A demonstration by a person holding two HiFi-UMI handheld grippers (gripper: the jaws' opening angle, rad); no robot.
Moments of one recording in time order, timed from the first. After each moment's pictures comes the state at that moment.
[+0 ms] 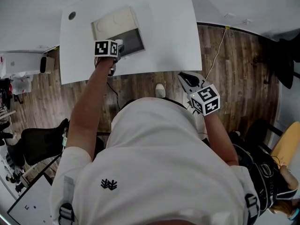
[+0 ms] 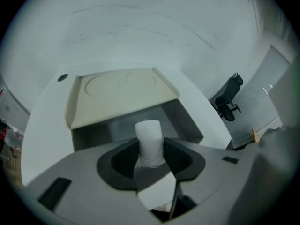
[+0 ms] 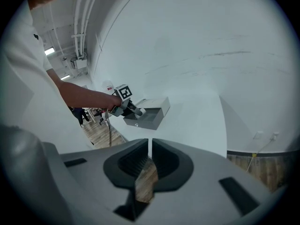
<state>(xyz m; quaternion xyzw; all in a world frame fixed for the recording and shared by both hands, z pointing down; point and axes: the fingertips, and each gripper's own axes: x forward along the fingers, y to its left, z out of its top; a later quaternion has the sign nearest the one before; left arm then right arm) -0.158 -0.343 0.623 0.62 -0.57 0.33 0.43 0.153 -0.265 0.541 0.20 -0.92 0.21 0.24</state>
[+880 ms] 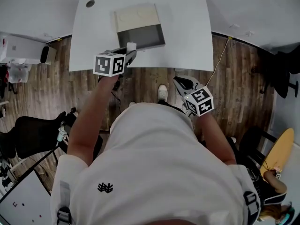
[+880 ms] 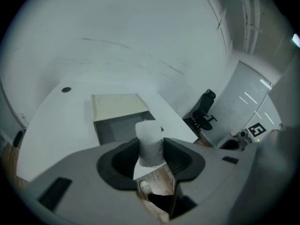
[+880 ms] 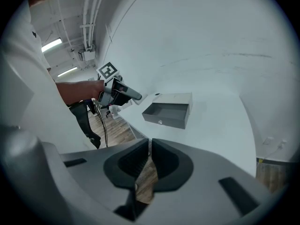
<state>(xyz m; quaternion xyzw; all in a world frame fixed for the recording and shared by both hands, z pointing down) -0.137 -0.254 0.522 0.73 -0.54 0.21 0.37 0.069 -0.194 0.546 0.16 -0.93 0.19 0.28</state>
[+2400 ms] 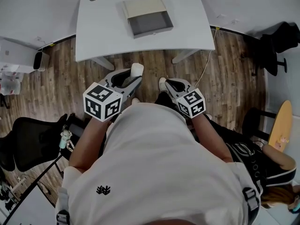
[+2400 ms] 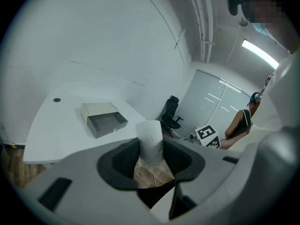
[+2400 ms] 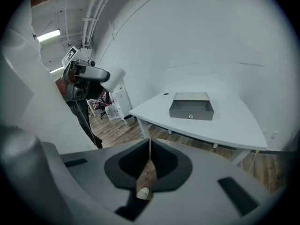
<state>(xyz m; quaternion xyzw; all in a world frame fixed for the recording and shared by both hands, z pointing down) -0.124 -0.034 0.421 0.85 -0.42 0.13 0.28 -0.010 -0.041 0.538 0.22 -0.92 0.17 0.27</state>
